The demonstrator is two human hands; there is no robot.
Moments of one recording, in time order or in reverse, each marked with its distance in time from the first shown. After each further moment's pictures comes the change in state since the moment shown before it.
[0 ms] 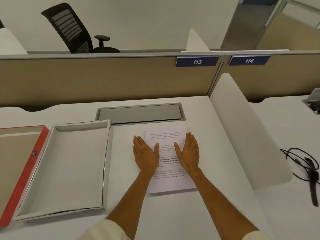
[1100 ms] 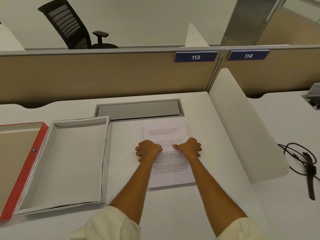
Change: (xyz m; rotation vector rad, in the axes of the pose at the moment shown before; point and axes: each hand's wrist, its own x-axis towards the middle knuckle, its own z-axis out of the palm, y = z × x) left_hand 0.015 0.041 -0.015 0.013 -0.381 -0.495; right_hand 0.025 -0.012 -0.014 0.117 -0.198 0.641
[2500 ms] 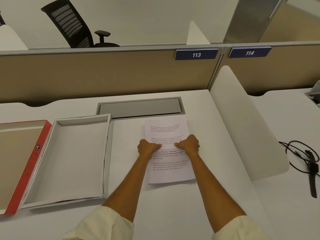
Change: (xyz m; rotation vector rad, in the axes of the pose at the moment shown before) left_hand 0.009 -0.023 -0.006 -0.387 -0.090 0.122; right_hand -0.002 0.002 -0.007 0.038 -0.068 -0.117
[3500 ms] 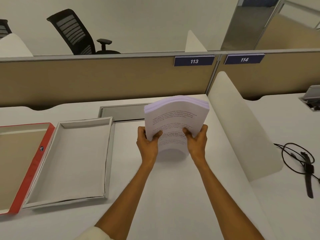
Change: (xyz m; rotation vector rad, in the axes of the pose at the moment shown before) left_hand -0.068 0.014 -0.014 -0.574 0.195 0.684; right_hand -0.062 0.000 -0.043 0.793 0.222 -0.576
